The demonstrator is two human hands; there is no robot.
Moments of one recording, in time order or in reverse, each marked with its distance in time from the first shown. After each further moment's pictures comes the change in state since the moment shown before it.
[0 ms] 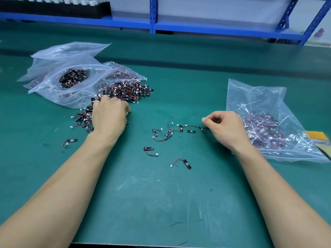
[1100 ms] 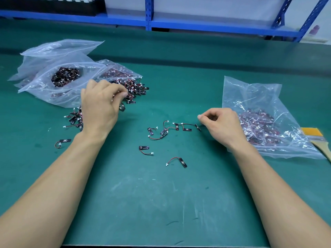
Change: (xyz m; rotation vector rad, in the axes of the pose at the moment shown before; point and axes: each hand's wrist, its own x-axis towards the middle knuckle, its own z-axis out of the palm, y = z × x) left_hand 0.000 0.000 -0.018 -0.394 0.401 0.113; right_hand -0.001 -0.001 -0.002 0.021 0.001 -0.014
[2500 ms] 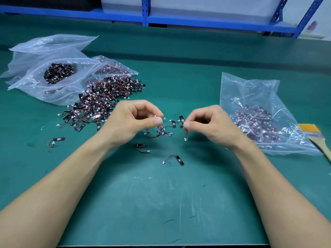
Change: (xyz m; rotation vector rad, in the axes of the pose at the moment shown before) left_hand -0.029 0.061 -0.011 -1.155 -0.642 -0.227; right_hand -0.021 -0.036 -0.014 0.343 -0.418 -0.235
